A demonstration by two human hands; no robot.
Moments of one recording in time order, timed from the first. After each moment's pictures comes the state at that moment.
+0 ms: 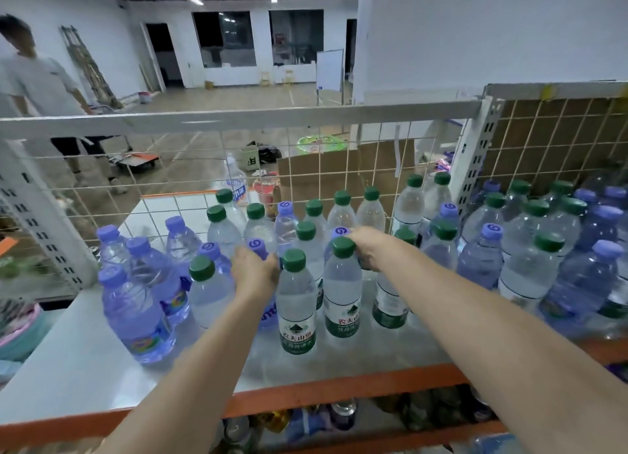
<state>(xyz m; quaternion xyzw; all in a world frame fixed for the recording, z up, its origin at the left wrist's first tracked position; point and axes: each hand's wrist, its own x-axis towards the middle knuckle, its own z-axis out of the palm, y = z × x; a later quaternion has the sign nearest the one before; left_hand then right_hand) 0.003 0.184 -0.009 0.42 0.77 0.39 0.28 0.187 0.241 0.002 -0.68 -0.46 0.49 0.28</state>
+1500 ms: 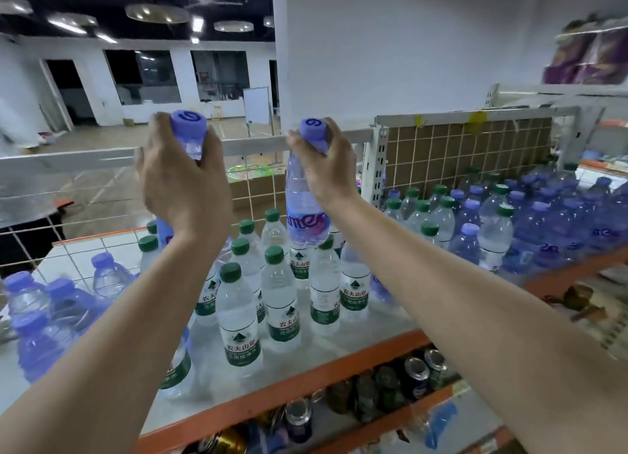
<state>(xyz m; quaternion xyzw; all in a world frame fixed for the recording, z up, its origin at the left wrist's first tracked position) 0.054 0.107 0.164 0.50 0.56 0.66 -0.08 0.201 0.131 0.155 -0.46 -0.56 0.09 0.68</state>
